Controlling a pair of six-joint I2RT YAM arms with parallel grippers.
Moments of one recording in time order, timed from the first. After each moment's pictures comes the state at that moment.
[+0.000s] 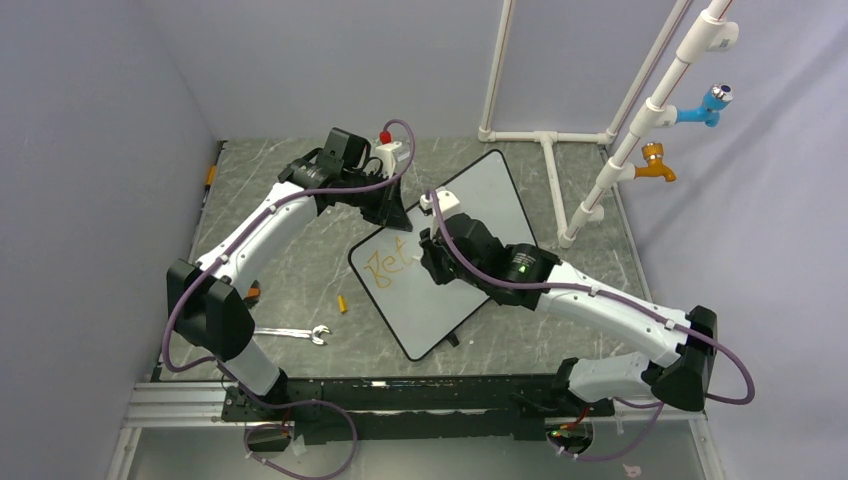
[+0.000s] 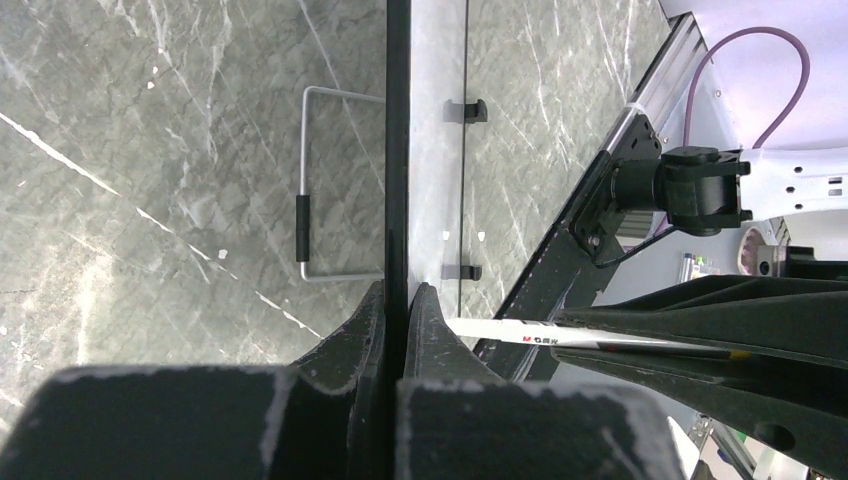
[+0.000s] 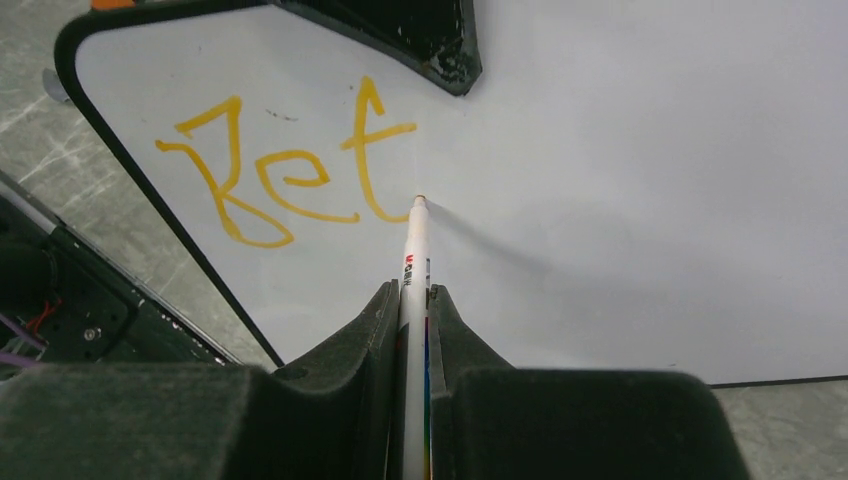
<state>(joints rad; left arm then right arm) -0.48 1.62 1.54 -0.75 0.64 -0.13 1.03 1.25 1.17 -0.54 0.29 0.34</state>
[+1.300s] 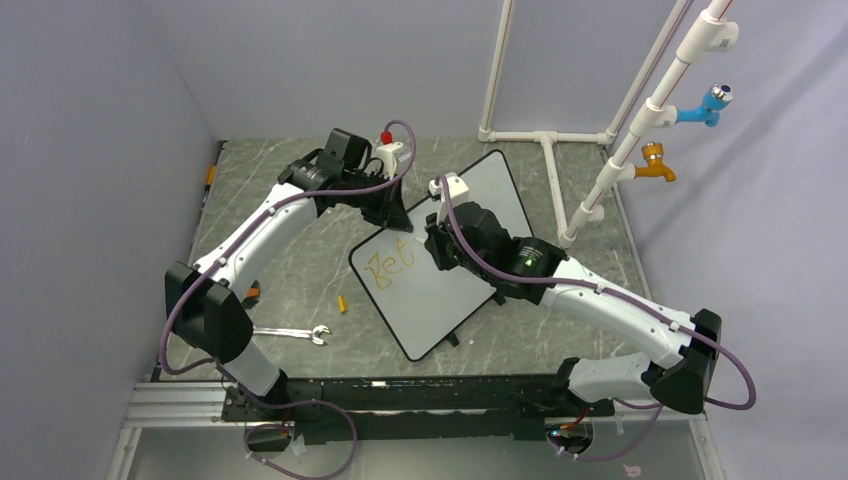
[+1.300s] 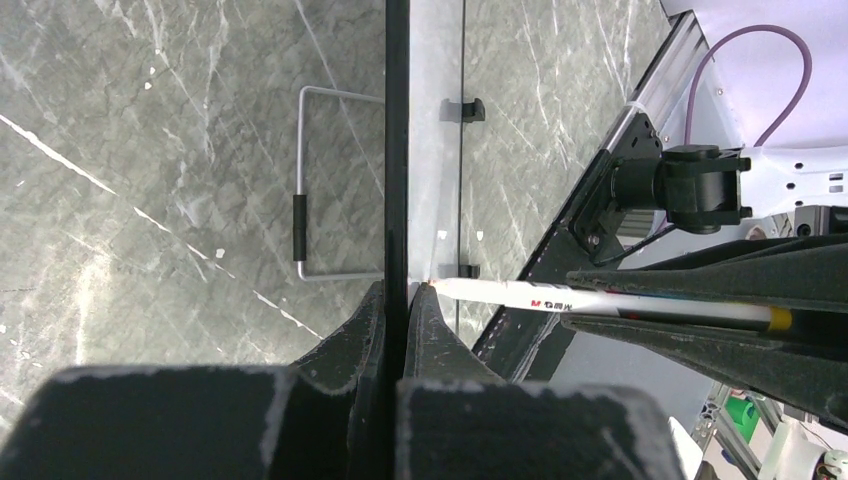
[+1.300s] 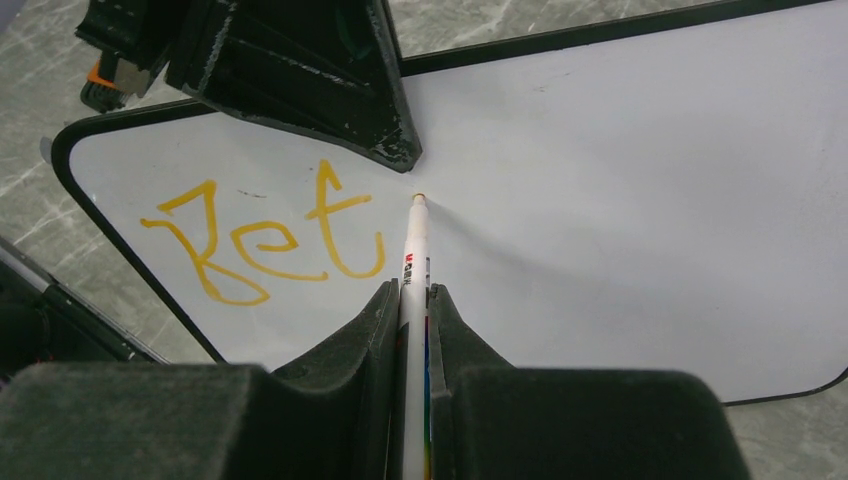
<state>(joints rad) -0.49 1.61 1.54 -0.76 0.63 -0.13 0.99 1.24 1.21 -0.50 0.32 0.30</state>
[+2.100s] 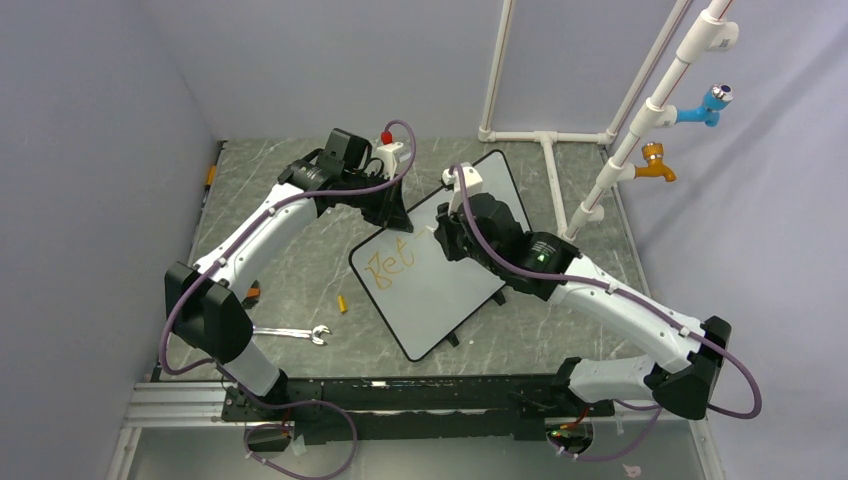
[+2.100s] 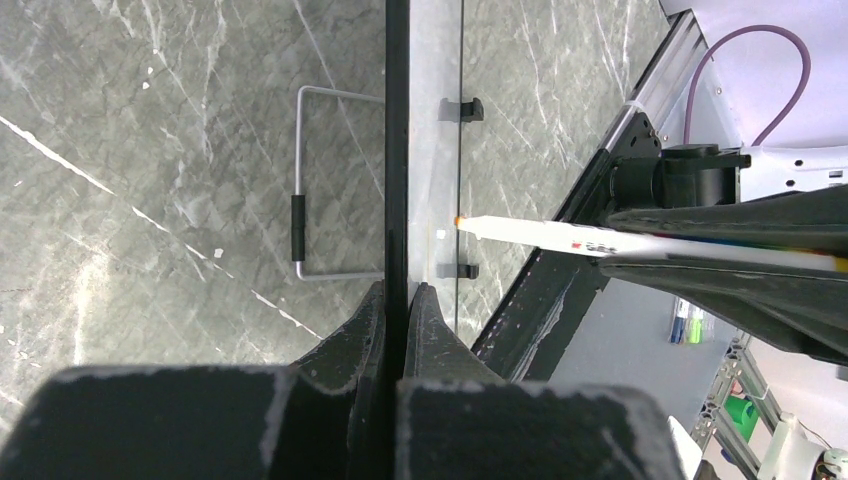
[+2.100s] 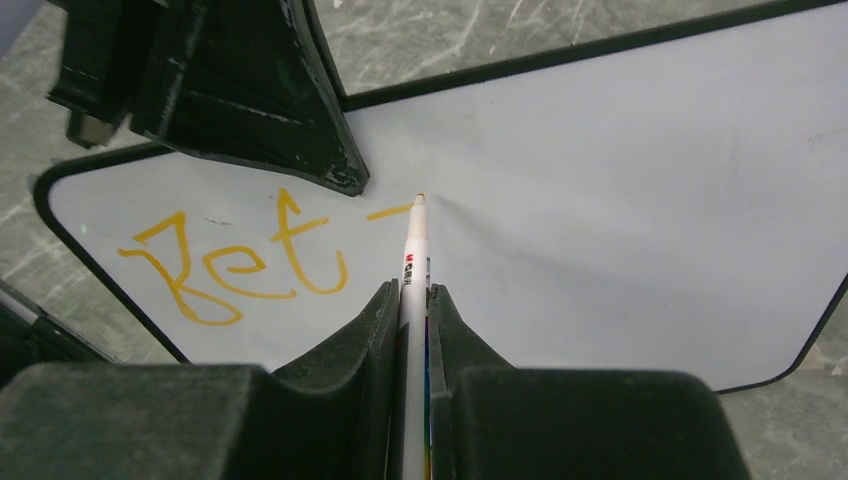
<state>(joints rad) -0.49 1.61 1.54 -0.76 0.62 -0.13 0.94 1.22 1.22 -0.52 0.33 0.29</state>
